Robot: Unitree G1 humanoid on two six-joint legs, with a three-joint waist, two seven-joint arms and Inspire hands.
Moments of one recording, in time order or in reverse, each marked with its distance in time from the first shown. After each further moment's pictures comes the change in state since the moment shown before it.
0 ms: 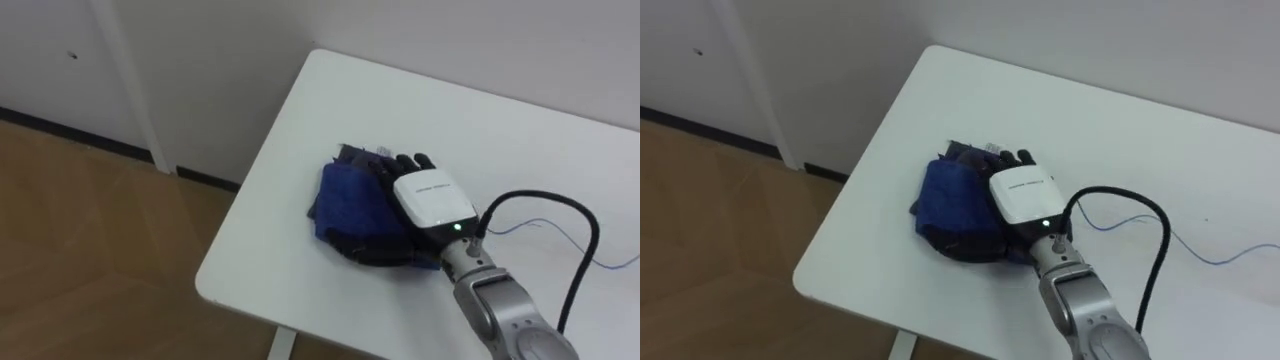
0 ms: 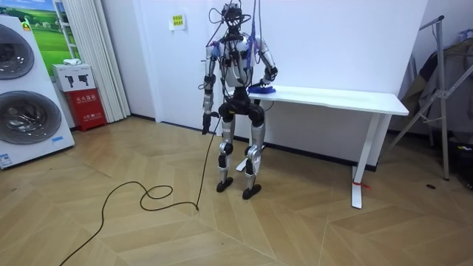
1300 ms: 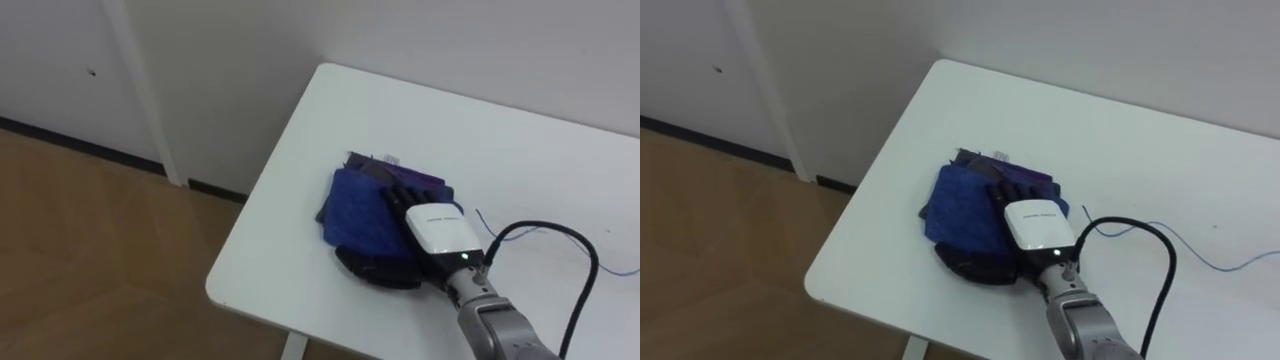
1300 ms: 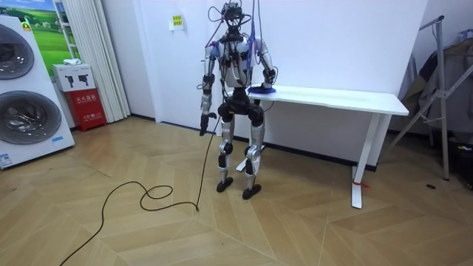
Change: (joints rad) left arm 0.081 -0.029 0.041 -0.021 0.022 0.003 -0.007; right arm 0.003 0.055 -0.066 0.214 0.083 -0.088 -0.097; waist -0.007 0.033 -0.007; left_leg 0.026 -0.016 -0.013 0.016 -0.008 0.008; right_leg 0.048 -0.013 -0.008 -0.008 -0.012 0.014
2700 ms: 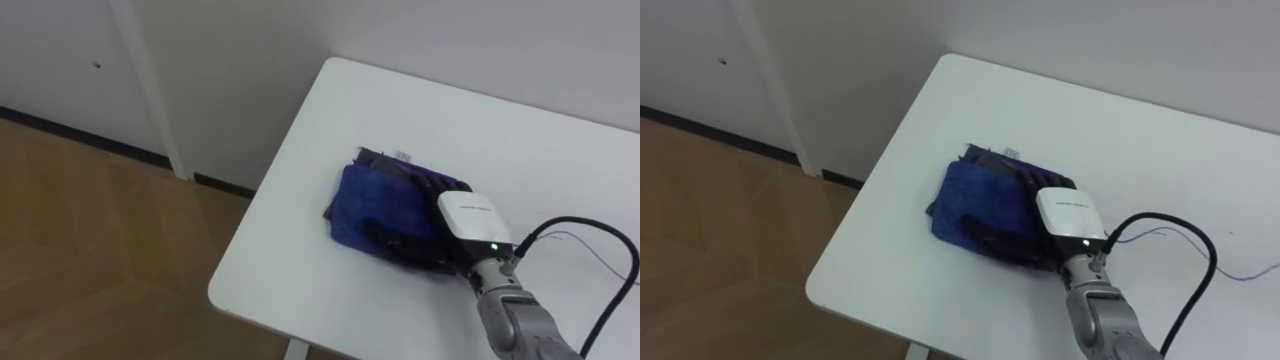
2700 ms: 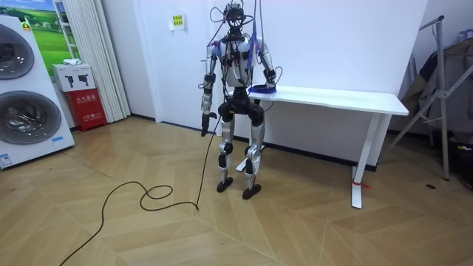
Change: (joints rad) left arm 0.013 -0.013 0.041 -0.009 -0.002 -0.001 -0.063; right arm -0.004 0.005 -0.124 -0.005 0.100 -0.006 -0.016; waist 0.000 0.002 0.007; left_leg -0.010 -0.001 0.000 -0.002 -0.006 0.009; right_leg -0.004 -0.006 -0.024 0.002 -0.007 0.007
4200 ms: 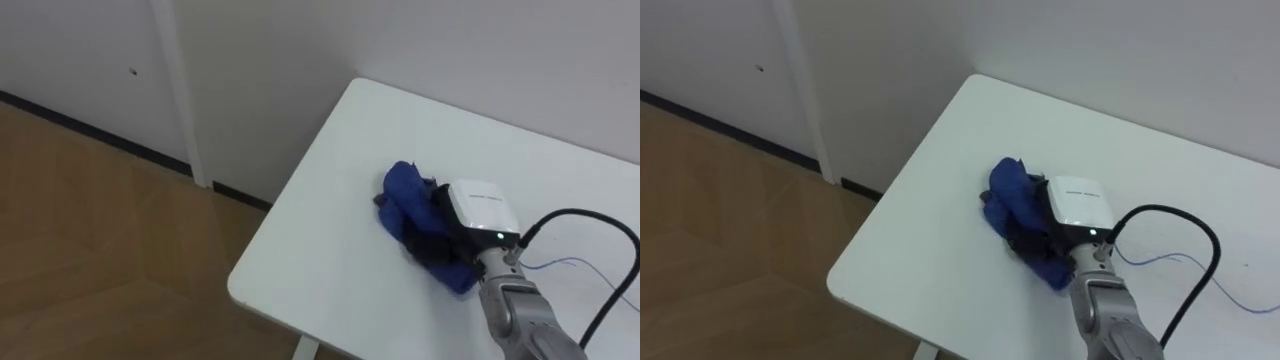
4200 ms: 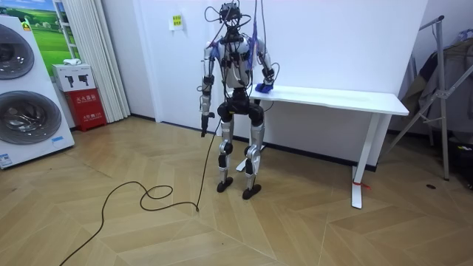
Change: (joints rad) left arm 0.024 -0.002 0.025 -0.097 0.001 0.029 0.000; right arm -0.063 0.019 -0.018 0.106 -0.057 0.041 -0.051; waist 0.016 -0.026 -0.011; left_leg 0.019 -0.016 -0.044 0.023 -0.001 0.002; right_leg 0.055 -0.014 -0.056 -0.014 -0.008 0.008
